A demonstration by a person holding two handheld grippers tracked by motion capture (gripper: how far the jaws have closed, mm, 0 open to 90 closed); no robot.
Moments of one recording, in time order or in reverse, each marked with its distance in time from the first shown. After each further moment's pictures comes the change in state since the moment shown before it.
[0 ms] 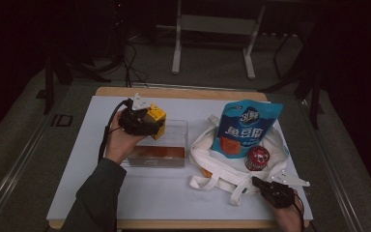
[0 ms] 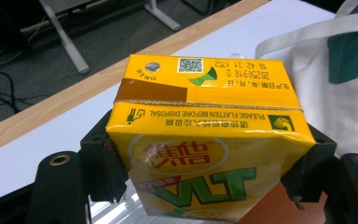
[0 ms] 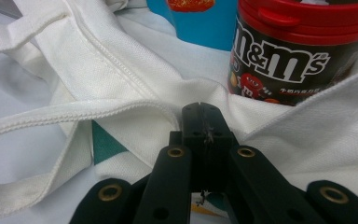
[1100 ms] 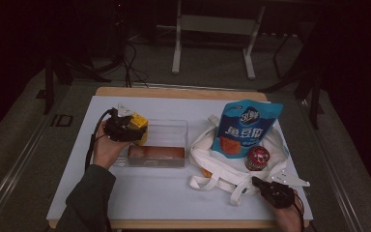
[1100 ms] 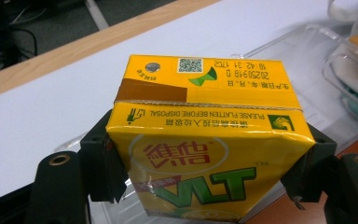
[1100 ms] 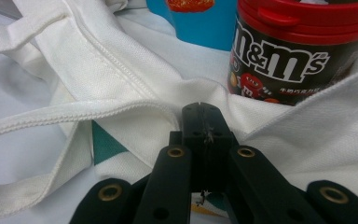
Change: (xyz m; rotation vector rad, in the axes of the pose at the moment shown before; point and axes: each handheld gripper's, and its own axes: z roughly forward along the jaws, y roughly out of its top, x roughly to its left) left arm 0.036 -0.054 0.010 0.094 0.081 -0.084; right arm 0.000 0.000 0.000 -0.001 0.000 0.004
